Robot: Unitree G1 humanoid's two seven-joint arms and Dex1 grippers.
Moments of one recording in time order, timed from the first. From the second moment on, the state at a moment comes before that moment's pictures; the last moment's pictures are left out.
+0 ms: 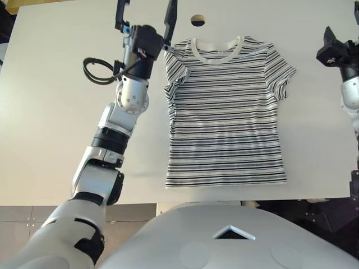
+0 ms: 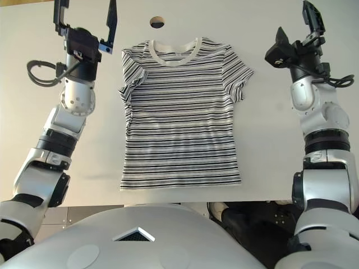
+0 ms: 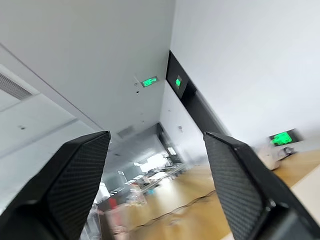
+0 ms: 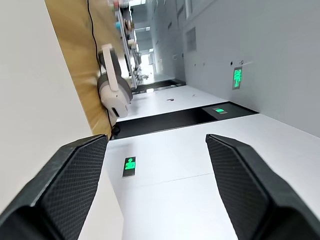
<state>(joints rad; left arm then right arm) -0.38 0.37 -0.30 0.37 0.15 -0.75 0.22 -0.56 -0.75 0.21 0.86 -0.73 -0.49 -0.25</state>
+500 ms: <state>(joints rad) -0.24 0.33 -0.07 0.27 0.15 -0.66 0.16 -0.74 -0.71 0.56 1.23 -0.90 -0.59 -0.10</state>
